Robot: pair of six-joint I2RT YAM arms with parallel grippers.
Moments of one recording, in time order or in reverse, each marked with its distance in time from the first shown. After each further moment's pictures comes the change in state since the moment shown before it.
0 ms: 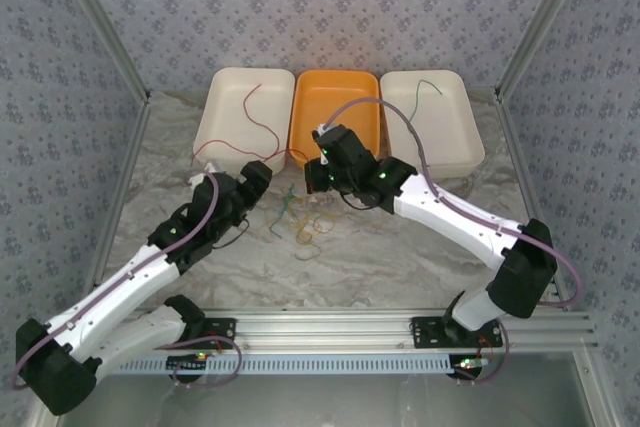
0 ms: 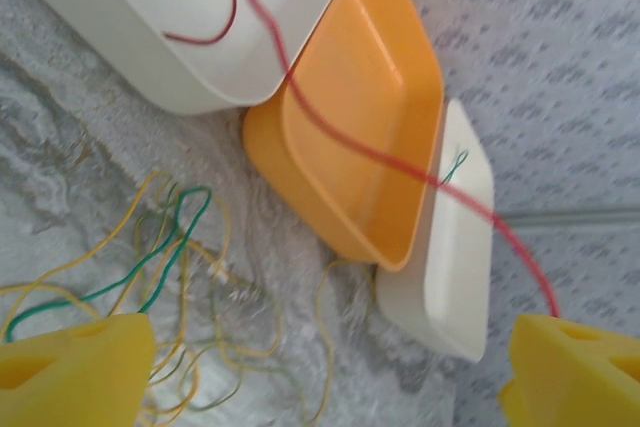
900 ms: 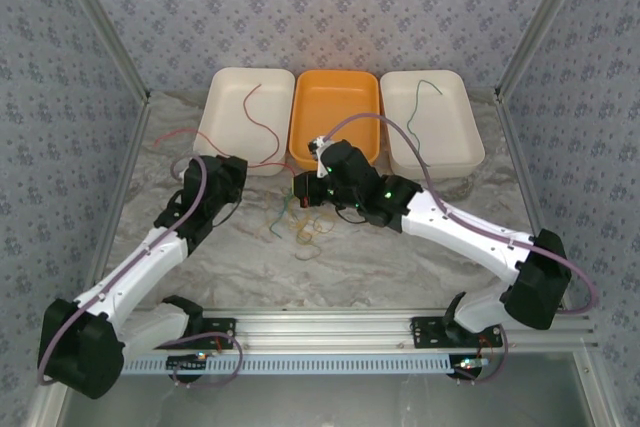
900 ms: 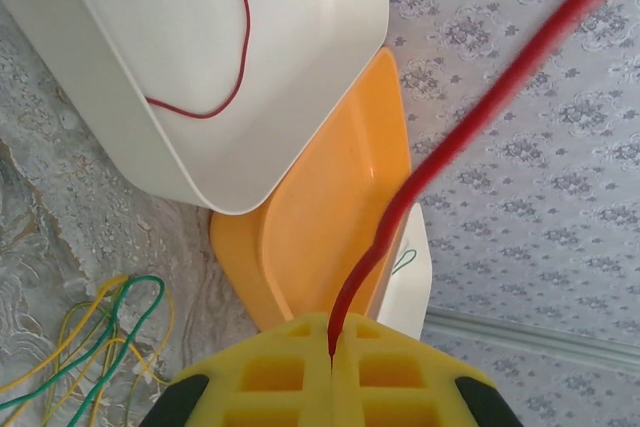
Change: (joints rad) left arm 0.248 0.150 -0.053 0.260 0.154 -0.153; right arm 0.066 -0.094 -0.138 0.169 -0.112 0.114
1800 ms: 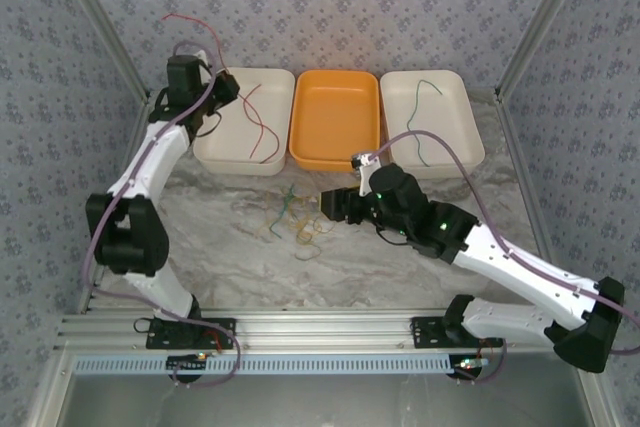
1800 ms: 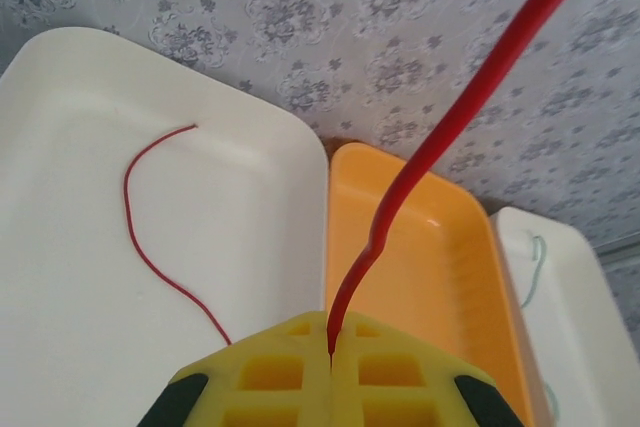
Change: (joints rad) left arm 0.288 0.713 0.879 -0.215 0.339 0.938; right arm 0.003 -0.367 -0.219 -0.085 0.117 -0.058
